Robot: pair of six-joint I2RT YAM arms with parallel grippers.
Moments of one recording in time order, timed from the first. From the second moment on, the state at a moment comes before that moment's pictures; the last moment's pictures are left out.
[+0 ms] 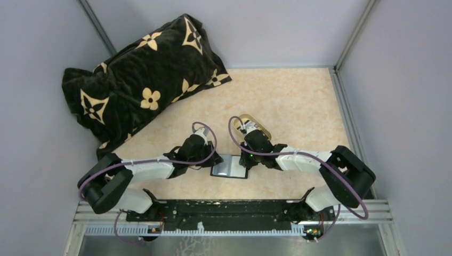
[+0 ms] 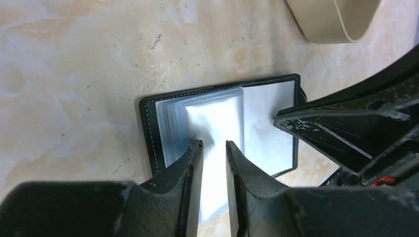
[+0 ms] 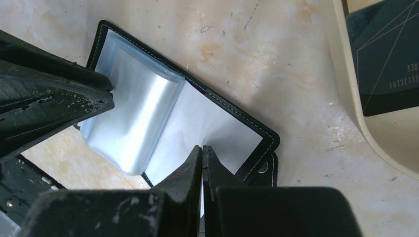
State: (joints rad) left arm -0.80 1.39 0.47 0.27 0.05 -0.83; right arm 0.82 1.42 0.61 -0.05 -0.05 0.54
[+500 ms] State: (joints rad) left arm -0.81 1.30 0.42 0.18 -0.03 -0.82; right arm 0.82 1.43 0.61 -0.05 -0.04 0.55
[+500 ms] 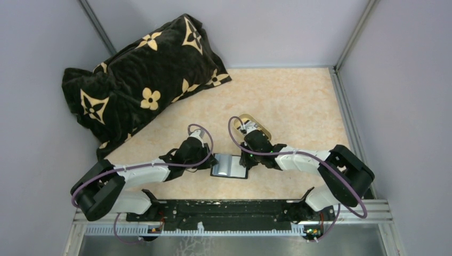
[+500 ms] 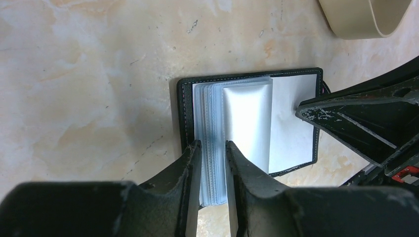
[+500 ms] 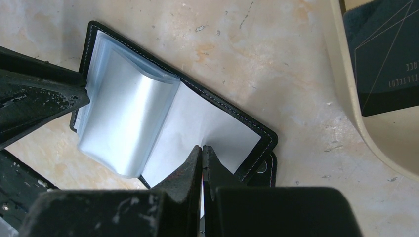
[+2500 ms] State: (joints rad) left arm -0.82 1.28 0.46 0.18 0.09 -0.82; right arm 0.82 1.45 0.61 -0.01 -0.04 0.56
